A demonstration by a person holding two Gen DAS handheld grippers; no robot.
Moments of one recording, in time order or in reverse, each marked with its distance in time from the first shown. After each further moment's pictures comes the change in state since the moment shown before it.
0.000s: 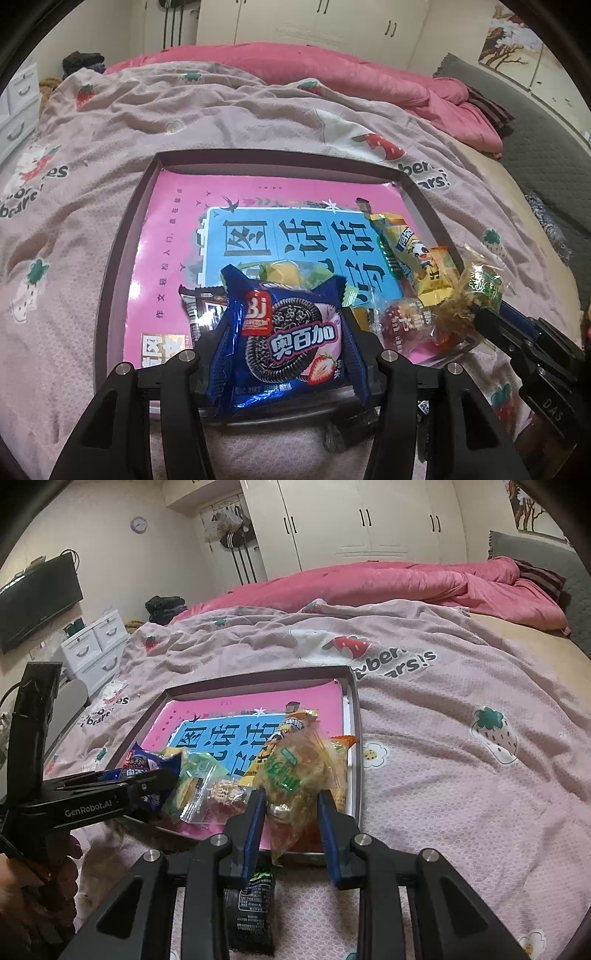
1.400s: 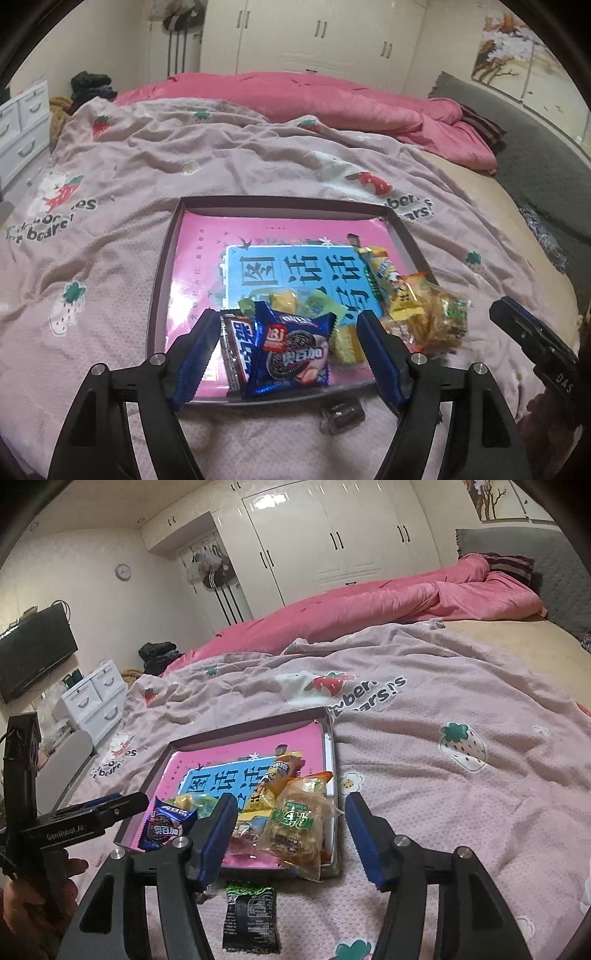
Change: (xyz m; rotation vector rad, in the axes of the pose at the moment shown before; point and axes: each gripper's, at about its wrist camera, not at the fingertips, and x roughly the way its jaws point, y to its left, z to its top) left arm -0.058 -0.002 0.007 0.021 -0.100 0.009; right arm -0.047 -0.021 0.009 0.126 -0.138 0.019
